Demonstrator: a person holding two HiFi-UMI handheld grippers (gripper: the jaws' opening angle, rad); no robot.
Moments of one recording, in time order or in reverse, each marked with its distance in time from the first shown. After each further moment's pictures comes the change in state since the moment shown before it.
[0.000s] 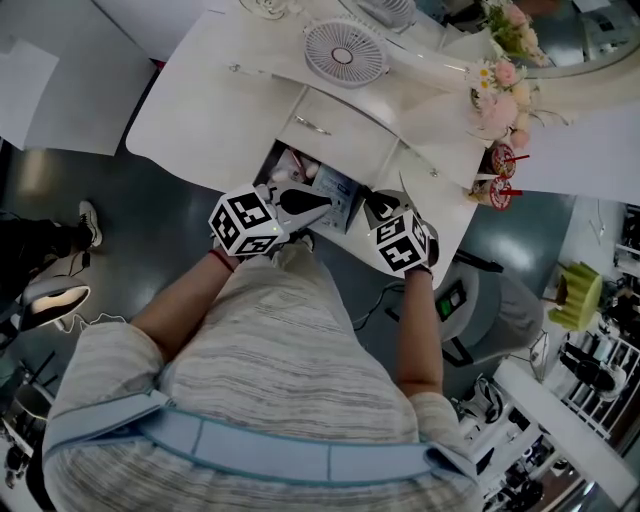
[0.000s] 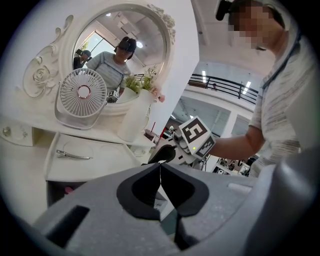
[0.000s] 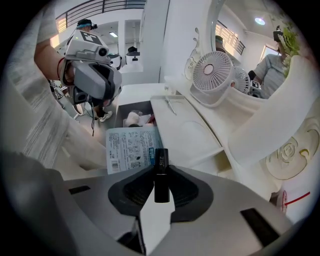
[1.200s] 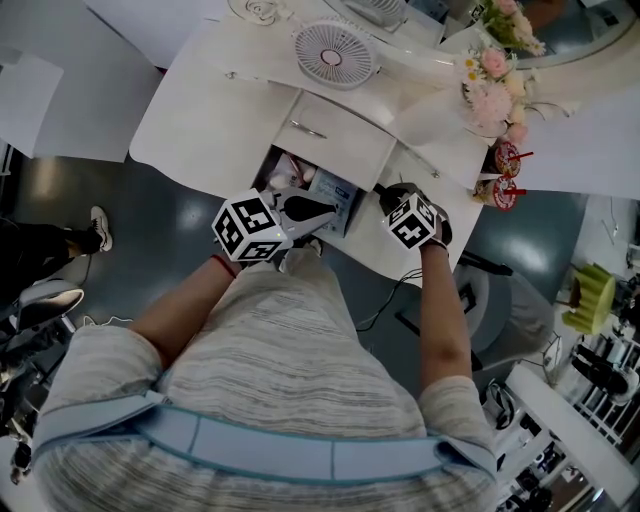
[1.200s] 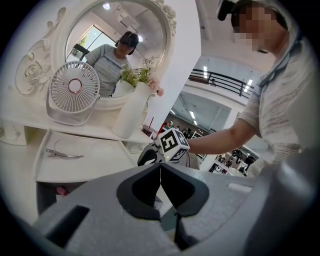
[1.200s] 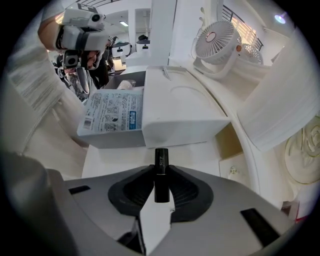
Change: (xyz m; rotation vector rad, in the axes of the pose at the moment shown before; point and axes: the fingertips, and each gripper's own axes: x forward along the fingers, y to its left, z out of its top) left arm 0.019 -0.009 0.000 -0.011 0.066 -0.009; right arm 0.053 -0.040 -0.062 -0.122 0.091 0.079
